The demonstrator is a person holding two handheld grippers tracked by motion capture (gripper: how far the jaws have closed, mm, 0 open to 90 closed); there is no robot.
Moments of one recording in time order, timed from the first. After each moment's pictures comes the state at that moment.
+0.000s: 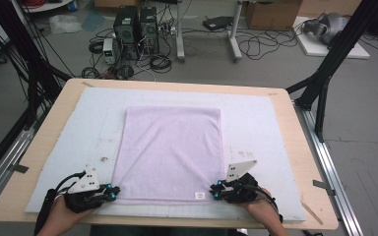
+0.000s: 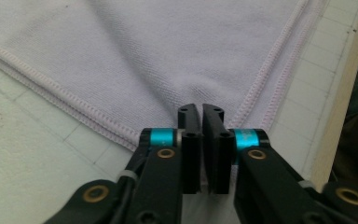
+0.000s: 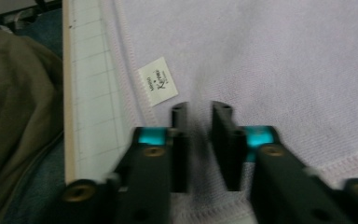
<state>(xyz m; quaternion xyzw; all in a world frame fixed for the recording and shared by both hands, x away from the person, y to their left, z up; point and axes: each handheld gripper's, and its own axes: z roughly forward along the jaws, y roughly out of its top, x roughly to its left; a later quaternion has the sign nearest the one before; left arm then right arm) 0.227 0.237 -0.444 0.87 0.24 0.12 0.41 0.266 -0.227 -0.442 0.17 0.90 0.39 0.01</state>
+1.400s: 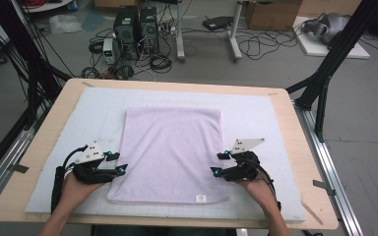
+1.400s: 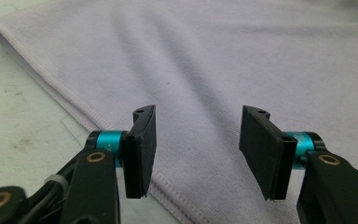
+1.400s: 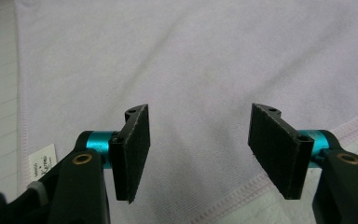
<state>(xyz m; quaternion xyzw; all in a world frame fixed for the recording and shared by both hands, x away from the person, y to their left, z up) 0.287 0.231 -0.427 0.82 0.31 0.17 0.46 0.319 -0.237 -0.425 0.24 0.86 0.44 0.07</state>
